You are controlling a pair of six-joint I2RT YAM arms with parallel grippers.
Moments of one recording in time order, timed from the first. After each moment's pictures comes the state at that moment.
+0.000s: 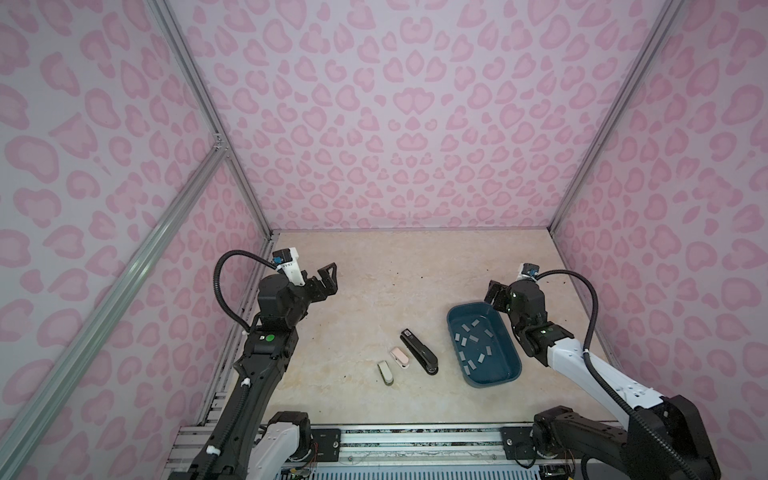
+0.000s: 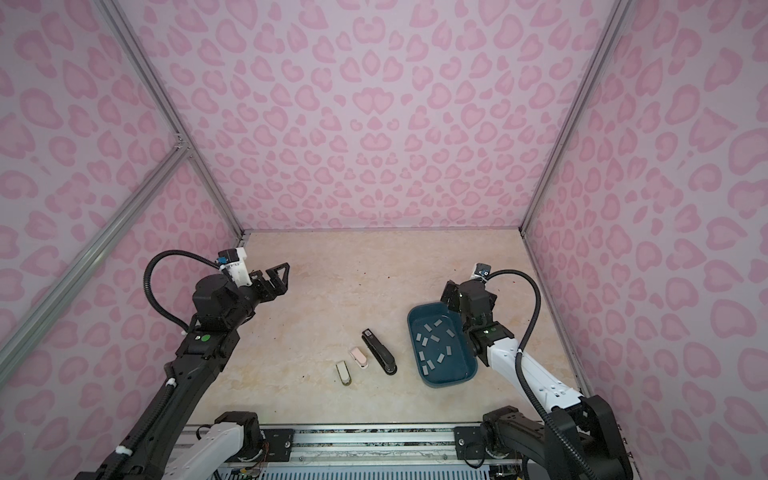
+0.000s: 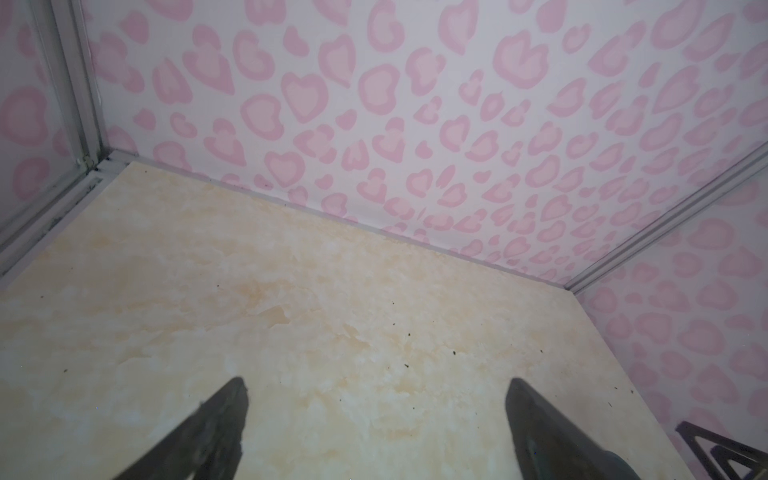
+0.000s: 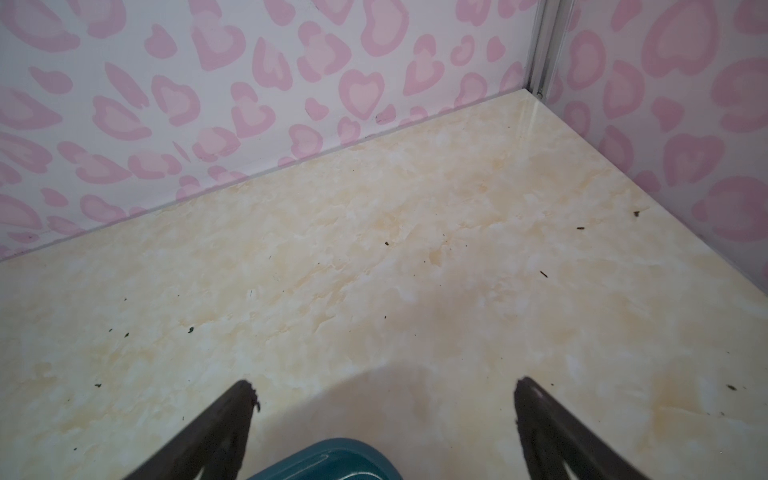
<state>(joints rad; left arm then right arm) -0.06 0.87 0.71 -0.02 0.18 -0.39 0.31 1.16 0.60 0.07 0.38 0.40</state>
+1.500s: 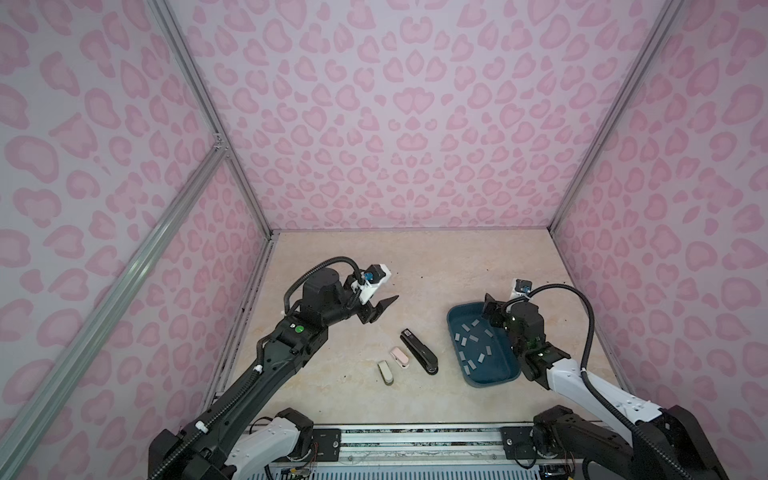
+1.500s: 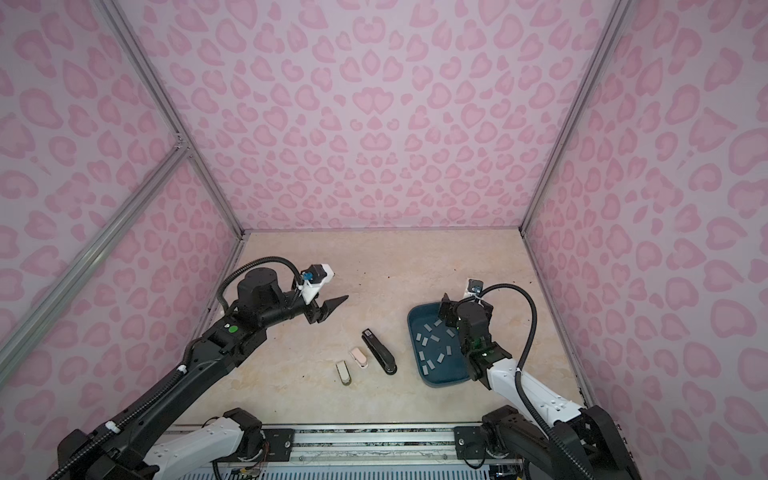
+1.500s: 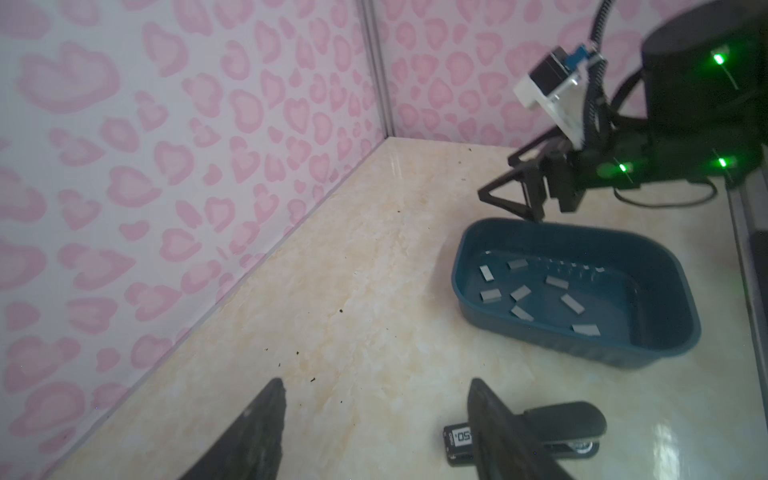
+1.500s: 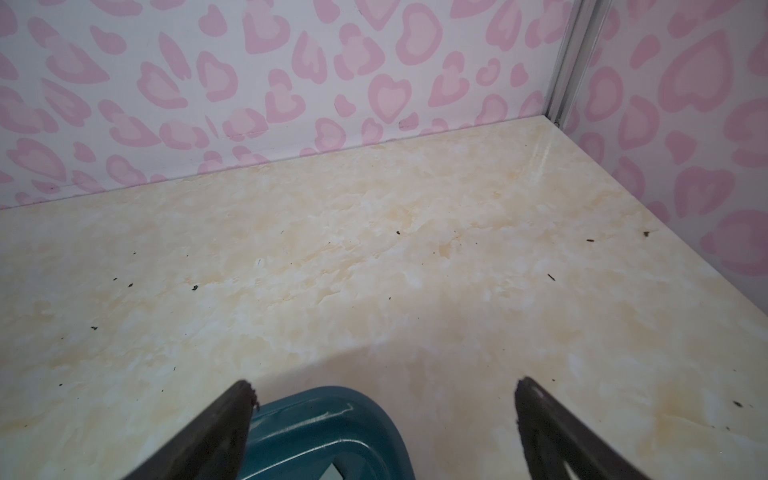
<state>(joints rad) -0.53 1.06 0.86 -0.17 0.45 0.52 0.37 1.07 0.39 0.29 0.40 0.30</state>
